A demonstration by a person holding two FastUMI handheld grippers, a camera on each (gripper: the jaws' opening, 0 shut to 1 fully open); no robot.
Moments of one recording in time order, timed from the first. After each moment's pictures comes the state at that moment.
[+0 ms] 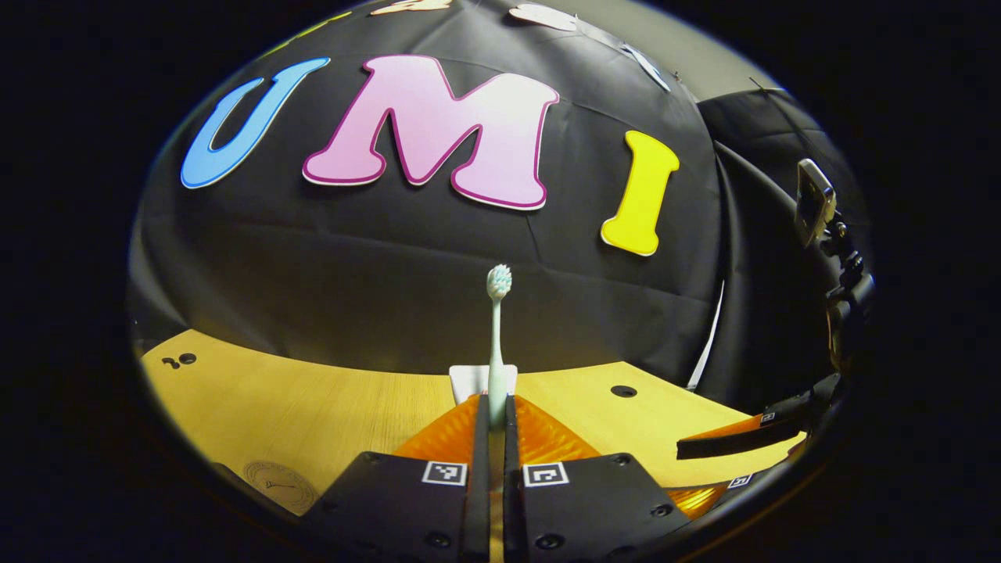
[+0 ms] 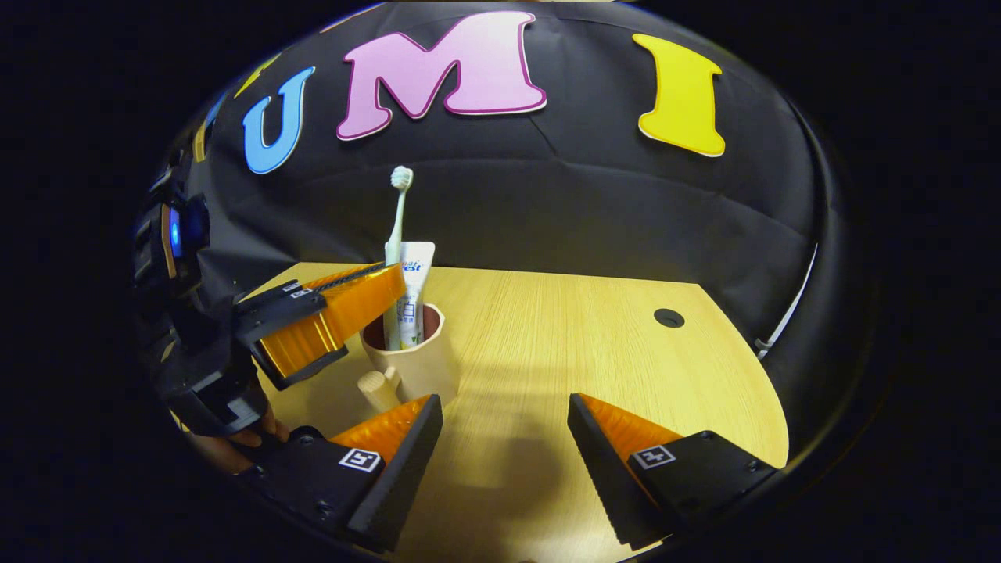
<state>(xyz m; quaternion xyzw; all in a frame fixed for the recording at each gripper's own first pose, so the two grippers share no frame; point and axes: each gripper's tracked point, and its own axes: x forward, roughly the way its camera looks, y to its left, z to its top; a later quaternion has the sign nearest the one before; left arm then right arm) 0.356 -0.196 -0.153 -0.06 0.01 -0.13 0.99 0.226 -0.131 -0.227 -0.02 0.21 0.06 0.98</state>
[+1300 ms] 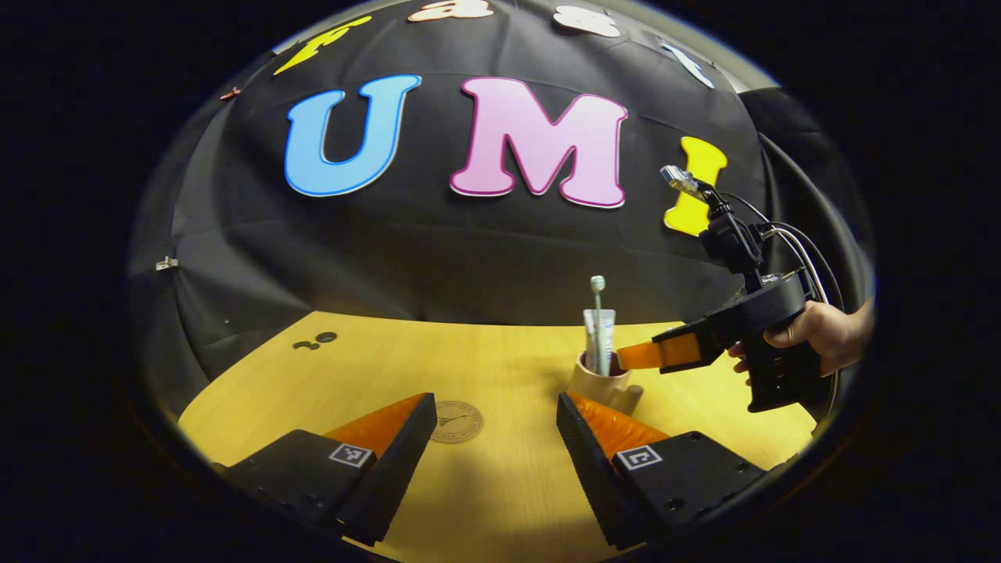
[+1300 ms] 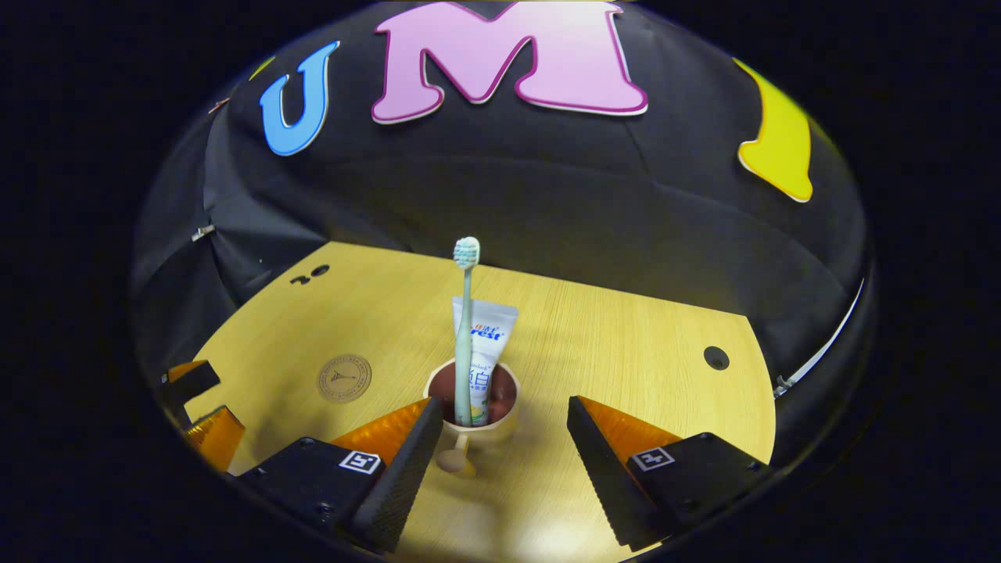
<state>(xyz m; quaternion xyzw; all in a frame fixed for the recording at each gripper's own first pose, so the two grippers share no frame) 0.185 -0.042 -0.148 -0.04 0.10 0.03 0.99 0.271 -0.054 -0.190 -0.06 0.30 0.12 0.94</state>
